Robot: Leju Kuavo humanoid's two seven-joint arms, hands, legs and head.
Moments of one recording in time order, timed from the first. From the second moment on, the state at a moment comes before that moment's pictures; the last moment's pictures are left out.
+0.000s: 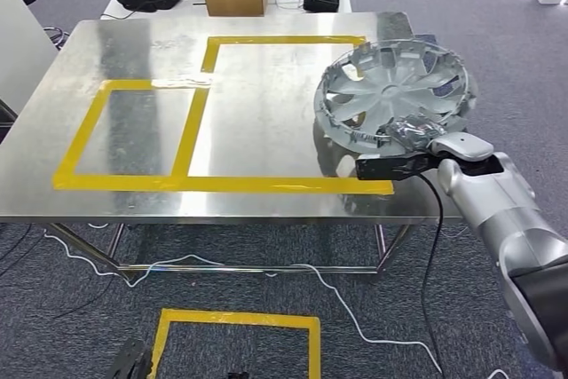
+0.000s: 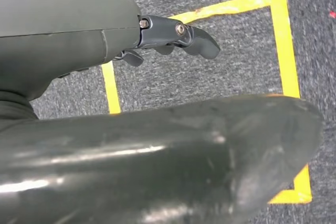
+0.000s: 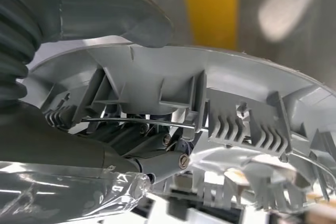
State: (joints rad) left arm -0.14 -0.04 1.17 -0.22 -1.29 -0.03 -0.31; right arm -0.99 -0.17 0.53 -0.52 1.18 0.17 -0.32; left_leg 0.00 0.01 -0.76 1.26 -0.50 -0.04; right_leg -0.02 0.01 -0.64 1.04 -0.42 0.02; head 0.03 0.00
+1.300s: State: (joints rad) left arm -0.14 -0.03 1.09 -0.22 -1.31 0.02 -0.30; right arm -0.96 -0.02 0.66 -0.36 0.97 0.09 -0.41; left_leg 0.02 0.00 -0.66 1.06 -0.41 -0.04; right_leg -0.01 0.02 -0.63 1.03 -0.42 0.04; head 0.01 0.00
